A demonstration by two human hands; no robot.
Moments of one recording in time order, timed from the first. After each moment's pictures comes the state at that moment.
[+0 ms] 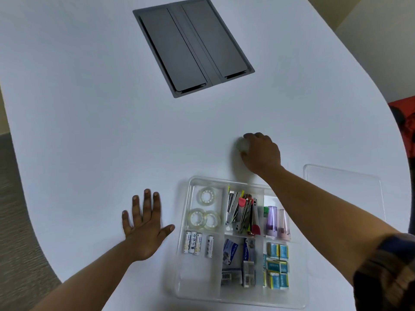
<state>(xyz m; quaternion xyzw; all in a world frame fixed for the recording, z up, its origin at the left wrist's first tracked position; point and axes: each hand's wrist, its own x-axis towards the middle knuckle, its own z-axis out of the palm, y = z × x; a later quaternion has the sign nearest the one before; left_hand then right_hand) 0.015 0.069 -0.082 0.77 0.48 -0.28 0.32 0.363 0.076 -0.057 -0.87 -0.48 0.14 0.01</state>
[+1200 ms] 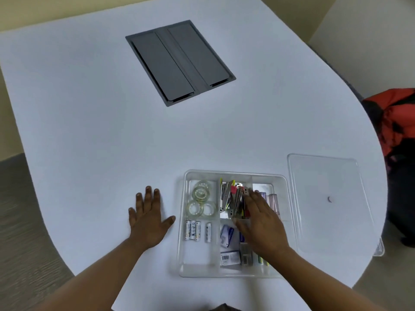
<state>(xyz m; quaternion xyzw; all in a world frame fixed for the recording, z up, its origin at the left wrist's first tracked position) 0.010 0.064 -0.080 0.79 0.51 -0.15 0.31 0.252 -0.120 -0.042 -0.84 -0.51 0.14 0.12</state>
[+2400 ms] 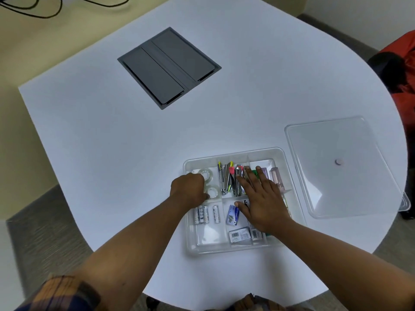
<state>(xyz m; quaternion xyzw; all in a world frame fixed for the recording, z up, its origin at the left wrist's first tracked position) 0.120 0.045 -0.007 0.91 0.33 -0.23 0.13 0.251 -0.142 -0.068 -0.83 -0.53 0.13 0.10</state>
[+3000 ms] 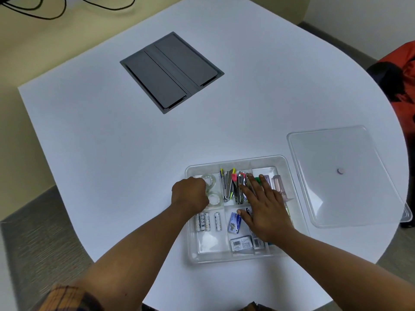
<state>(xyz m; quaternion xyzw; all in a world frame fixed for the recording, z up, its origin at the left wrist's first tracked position) 0.122 0.048 -0.007 0.91 0.36 -0.19 0.12 0.250 -0.142 -0.066 -0.83 -0.52 0.14 0.09</state>
